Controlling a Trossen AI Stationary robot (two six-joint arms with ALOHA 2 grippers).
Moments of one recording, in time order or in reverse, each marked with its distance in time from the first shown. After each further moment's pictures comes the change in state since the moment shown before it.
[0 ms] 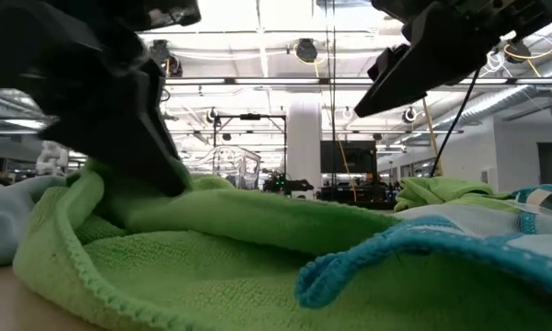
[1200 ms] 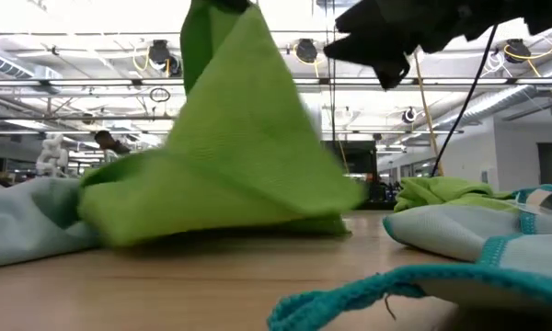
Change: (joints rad) left arm 0.103 -0.327 0.057 0.028 -0.301 0.279; right arm 0.031 0.000 -0.097 0.458 0.114 0.078
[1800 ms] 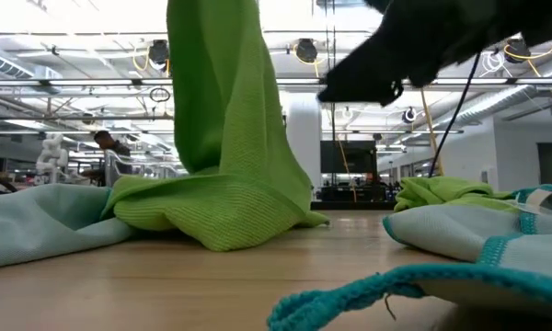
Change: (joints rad) left arm -0.062 -0.022 0.000 0.003 -0.015 -0.096; right arm -0.033 0.093 0.022 -0.065 0.085 -0.075
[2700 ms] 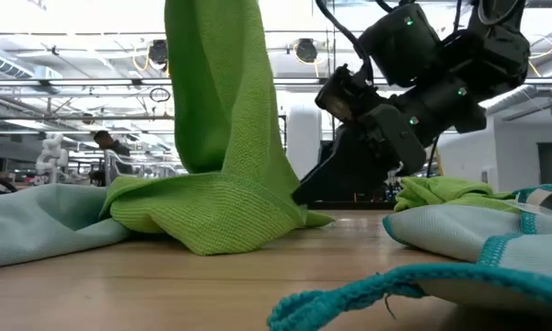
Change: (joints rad) left arm -0.009 0.000 0.000 0.000 0.047 0.016; right arm -0.211 0.321 0.000 0.232 -0.307 -0.107
